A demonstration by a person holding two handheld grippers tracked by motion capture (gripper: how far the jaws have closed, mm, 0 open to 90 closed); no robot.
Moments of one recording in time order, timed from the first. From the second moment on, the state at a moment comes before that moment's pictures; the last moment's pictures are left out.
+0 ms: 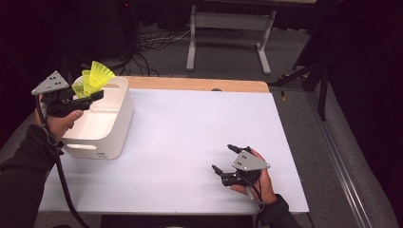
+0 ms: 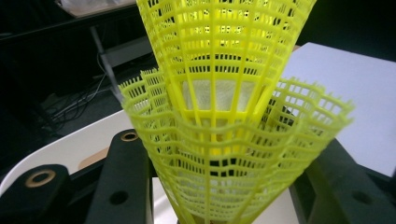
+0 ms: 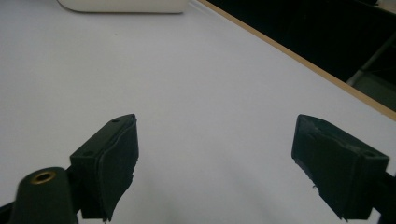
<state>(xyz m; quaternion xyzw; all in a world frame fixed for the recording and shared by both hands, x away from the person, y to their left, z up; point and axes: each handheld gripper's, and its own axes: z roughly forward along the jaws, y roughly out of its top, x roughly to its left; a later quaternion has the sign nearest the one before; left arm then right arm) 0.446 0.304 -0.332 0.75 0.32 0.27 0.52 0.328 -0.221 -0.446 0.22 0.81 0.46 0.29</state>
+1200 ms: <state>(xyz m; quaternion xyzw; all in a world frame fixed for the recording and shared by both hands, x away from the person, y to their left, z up) 0.509 0.298 -0.366 0.82 0.40 0.20 0.36 0.338 -0.231 -0.436 0.23 0.81 0.48 0.26</state>
